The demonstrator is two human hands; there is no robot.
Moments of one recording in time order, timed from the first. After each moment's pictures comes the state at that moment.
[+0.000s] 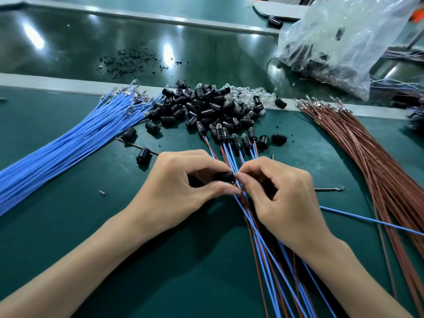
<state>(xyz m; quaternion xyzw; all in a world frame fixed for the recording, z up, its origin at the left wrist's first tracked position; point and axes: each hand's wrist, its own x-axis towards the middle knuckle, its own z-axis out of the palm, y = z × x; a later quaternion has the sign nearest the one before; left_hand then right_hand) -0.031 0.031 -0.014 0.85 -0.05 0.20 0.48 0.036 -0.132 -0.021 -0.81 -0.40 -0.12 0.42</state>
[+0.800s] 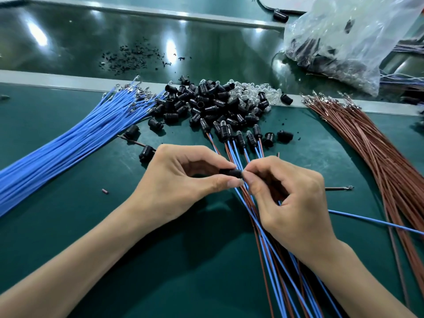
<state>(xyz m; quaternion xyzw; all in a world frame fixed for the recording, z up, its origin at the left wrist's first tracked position) -0.032 0.028 -0.009 0.71 0.01 0.14 0.69 0.028 -0.129 -0.019 -0.79 -0.41 -0.15 0.44</state>
